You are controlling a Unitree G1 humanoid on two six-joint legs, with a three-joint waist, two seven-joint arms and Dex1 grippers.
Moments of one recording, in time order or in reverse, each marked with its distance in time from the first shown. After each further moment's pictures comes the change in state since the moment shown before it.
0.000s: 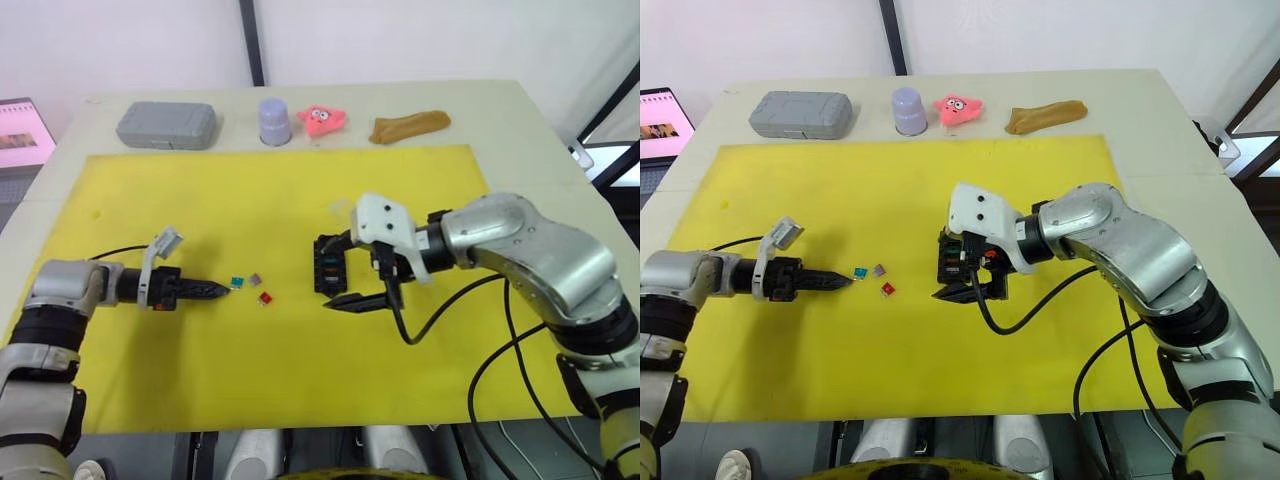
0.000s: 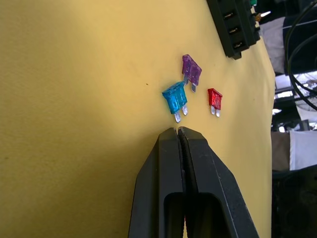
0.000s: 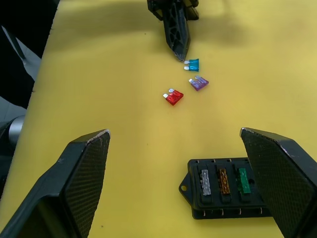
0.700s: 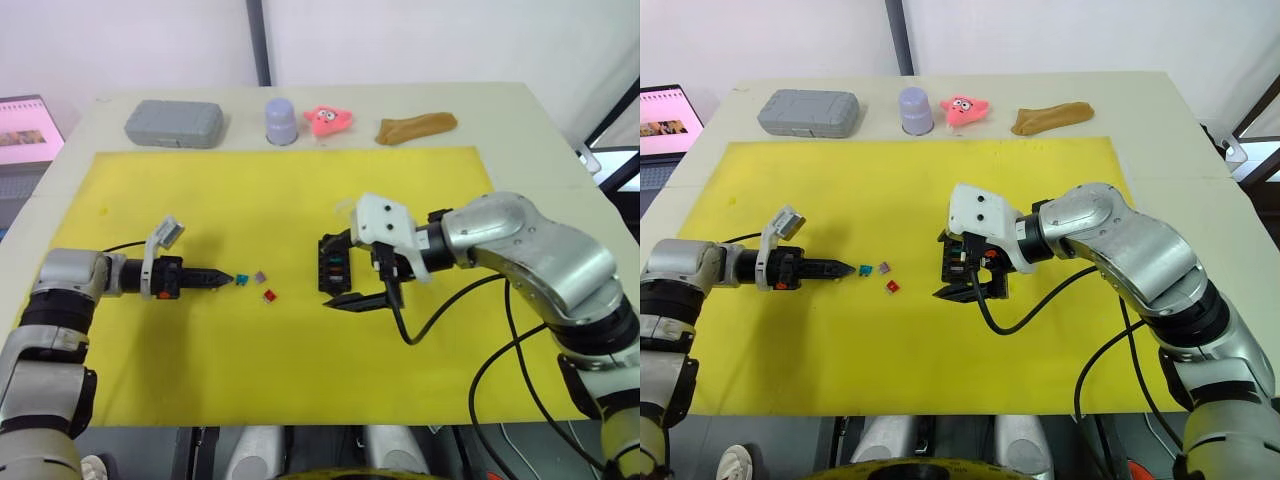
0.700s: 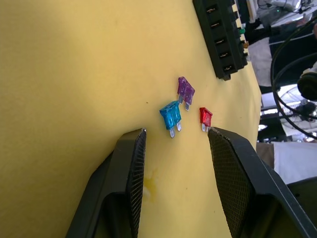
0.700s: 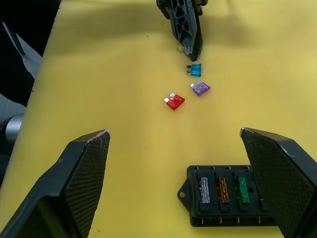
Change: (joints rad) left arm -0.091 -0.040 -0.010 0.113 0.017 0.022 -0.042; right arm 0.000 -0.005 0.004 0.000 -0.009 -0.013 0.001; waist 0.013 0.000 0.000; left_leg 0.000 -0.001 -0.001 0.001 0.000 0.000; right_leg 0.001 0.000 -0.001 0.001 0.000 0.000
